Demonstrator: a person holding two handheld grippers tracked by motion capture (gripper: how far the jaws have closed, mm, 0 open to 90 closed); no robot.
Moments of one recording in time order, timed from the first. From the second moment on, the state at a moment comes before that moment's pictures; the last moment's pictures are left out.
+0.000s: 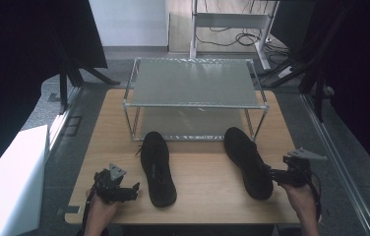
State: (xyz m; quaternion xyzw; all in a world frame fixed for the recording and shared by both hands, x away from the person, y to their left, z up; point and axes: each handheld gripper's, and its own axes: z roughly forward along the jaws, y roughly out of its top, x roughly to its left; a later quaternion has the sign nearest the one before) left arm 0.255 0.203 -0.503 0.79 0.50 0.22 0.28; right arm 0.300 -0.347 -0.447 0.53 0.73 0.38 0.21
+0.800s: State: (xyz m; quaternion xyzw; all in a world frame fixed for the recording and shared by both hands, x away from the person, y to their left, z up) left arm 0.252 0.202 -0.487 0.76 0.53 0.21 0.31; right arm 0.293 -0.371 -0.431 0.52 0.72 0.42 0.18
